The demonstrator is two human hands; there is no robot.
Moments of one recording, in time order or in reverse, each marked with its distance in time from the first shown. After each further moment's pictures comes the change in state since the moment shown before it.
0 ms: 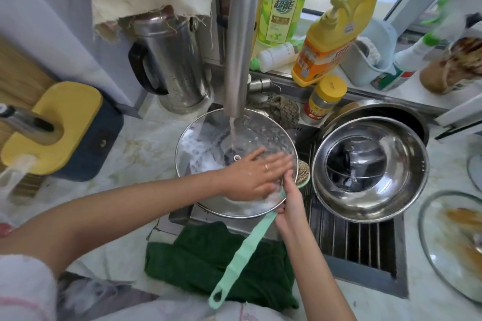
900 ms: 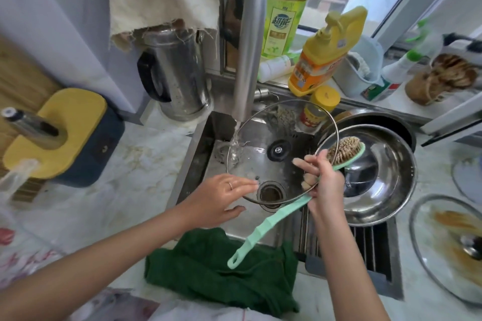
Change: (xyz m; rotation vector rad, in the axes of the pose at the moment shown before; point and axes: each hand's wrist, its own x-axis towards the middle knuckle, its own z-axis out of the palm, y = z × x) left_hand -0.082 0.006 0.030 -0.191 0.496 -0.010; right_hand -0.049 -0.078 0.037 -0.296 0.224 -0.403
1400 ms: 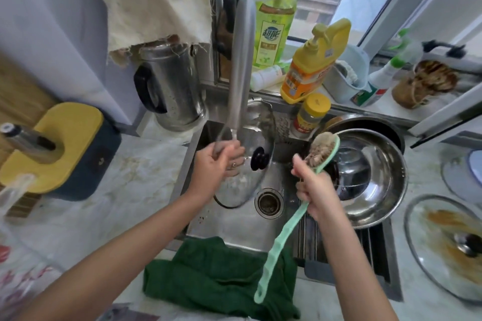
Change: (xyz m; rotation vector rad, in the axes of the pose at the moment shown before) left_hand 0.059 0.017 -0.043 -1.020 0.657 -0.774; right_hand -0.001 -0.006 -0.003 -0.278 -0.136 0.057
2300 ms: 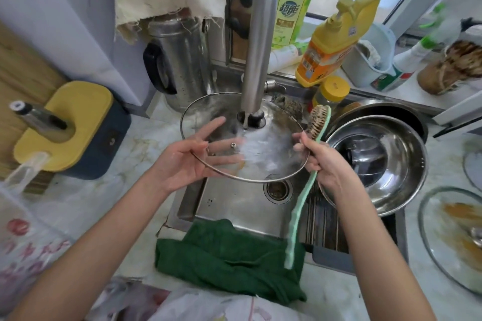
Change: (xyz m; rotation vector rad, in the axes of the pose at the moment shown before) left_hand 0.000 0.017 -0.084 -0.755 -0.609 -0.522; right_hand 0.044 -0.010 0.003 0.013 -0.263 0.104
